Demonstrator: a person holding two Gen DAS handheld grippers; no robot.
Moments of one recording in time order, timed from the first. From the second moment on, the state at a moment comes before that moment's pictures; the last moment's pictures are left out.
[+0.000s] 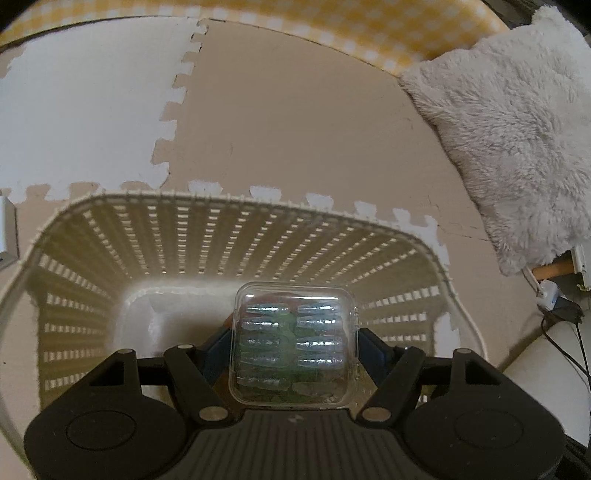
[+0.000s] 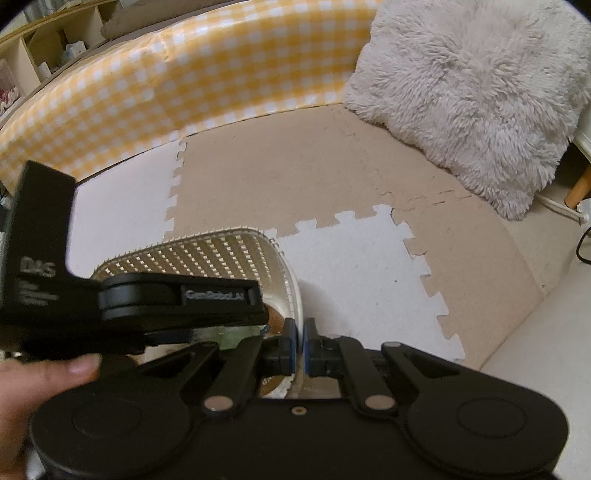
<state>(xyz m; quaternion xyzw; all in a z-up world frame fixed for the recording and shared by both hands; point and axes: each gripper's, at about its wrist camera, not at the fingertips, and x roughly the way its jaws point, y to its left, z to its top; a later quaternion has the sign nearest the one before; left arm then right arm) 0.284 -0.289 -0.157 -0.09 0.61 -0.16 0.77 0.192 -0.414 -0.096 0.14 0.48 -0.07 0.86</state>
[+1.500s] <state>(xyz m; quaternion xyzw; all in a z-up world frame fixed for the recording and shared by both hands) 0.233 -0.200 -0.039 -0.08 0.54 -0.22 0.81 0.192 -0.414 -0.096 0.14 0.48 -0.08 0.86</state>
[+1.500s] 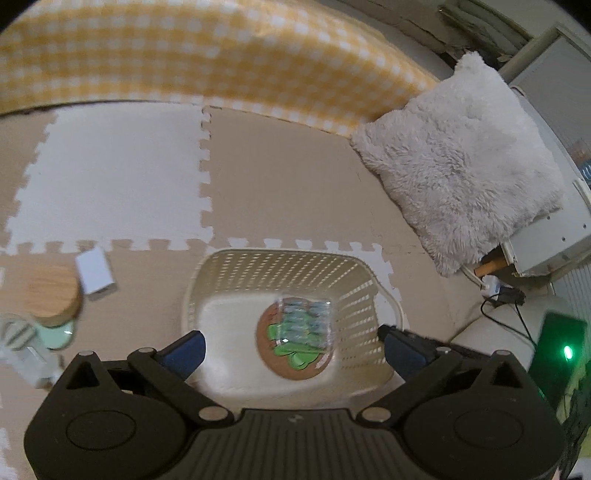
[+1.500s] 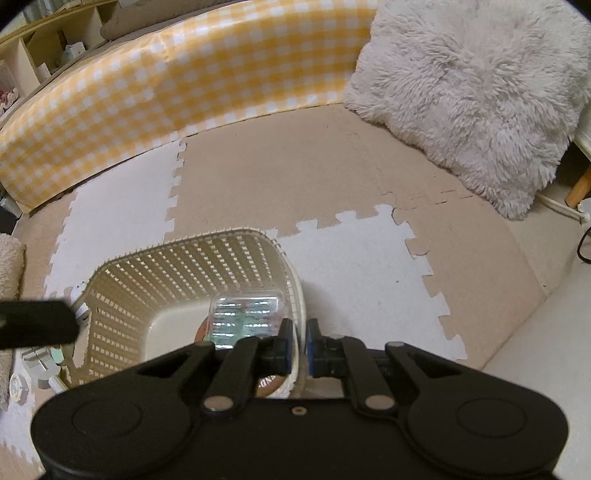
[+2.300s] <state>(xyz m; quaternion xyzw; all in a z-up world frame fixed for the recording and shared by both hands) 0.235 -0.084 -0.070 0.08 0.42 -0.17 0.89 0.191 -0.410 -0.096 0.12 0.48 -0.08 0.87</state>
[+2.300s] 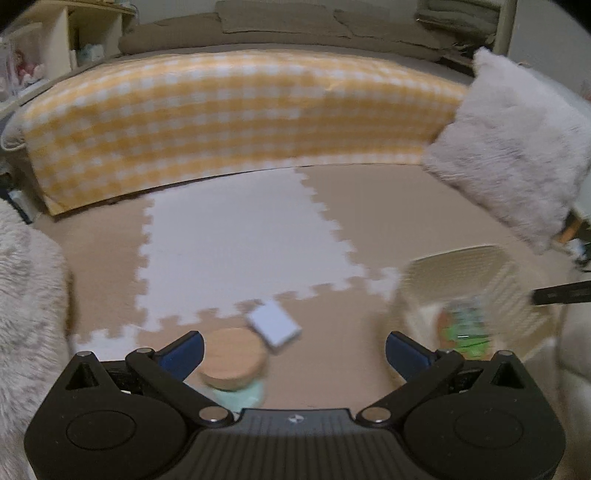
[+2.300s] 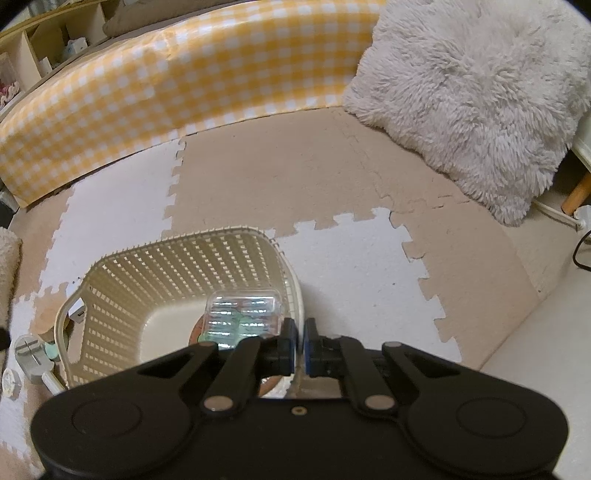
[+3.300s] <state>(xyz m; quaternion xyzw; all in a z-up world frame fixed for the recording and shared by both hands) 0.314 -0.049 -0.150 0.07 0.52 -0.16 0.84 0.192 -0.405 -0.094 0.11 0.48 -0.08 0.86</state>
